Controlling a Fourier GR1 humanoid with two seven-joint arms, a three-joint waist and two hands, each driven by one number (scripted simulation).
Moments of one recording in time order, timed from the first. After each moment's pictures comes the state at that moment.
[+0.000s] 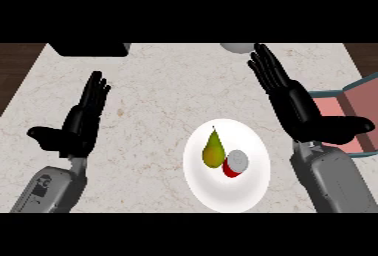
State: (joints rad) left arm -0.26 0.32 -0.22 -1.43 0.32 0.29 -0.12; right arm -0.42 -0.22 0.19 -1.56 -0.23 0.01 -0.04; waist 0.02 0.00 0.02
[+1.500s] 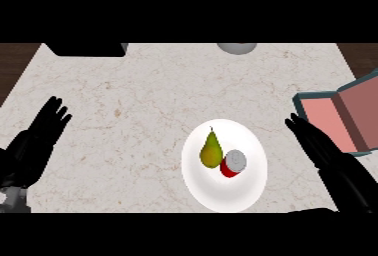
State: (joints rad) left arm -0.02 0.50 -0.07 -1.60 0.48 0.15 0.14; right arm 0.02 -0.60 0.36 -2.12 0.51 0.06 0.46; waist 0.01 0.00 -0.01
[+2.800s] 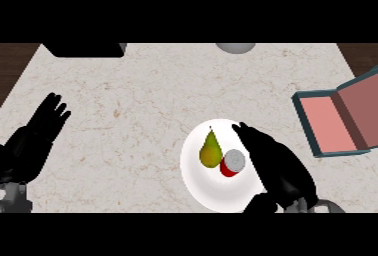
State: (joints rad) left arm -0.04 0.43 0.00 -1.61 0.42 0.09 0.19; right arm -0.24 -0.28 0.52 -1.95 0.52 0.42 0.97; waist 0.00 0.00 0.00
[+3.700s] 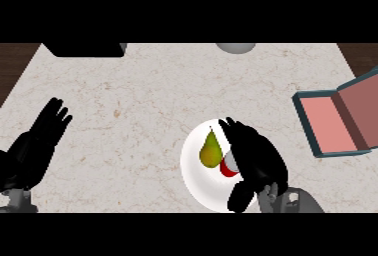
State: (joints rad) left arm -0.01 0.34 0.05 -1.64 0.32 0.04 0.21; right arm -0.29 -0.13 0.51 -1.81 0.70 0.49 0.90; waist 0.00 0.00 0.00
